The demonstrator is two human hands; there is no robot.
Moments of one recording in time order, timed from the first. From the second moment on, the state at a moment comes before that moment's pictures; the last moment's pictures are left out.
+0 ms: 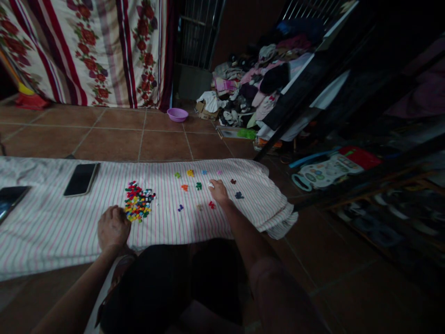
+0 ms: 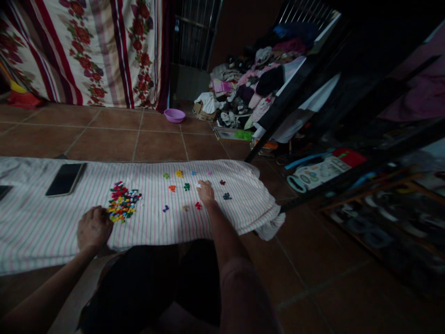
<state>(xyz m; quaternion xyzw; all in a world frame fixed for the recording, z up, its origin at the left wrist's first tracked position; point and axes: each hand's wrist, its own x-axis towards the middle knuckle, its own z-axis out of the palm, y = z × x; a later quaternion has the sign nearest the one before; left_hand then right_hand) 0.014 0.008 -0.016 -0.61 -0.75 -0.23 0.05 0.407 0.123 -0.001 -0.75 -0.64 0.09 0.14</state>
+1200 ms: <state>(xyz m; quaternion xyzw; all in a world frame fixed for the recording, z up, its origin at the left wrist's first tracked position) 0.014 0.008 -0.013 -0.62 -0.75 -0.21 0.06 0.266 0.085 0.004 -0.54 -0.78 0.19 0.27</state>
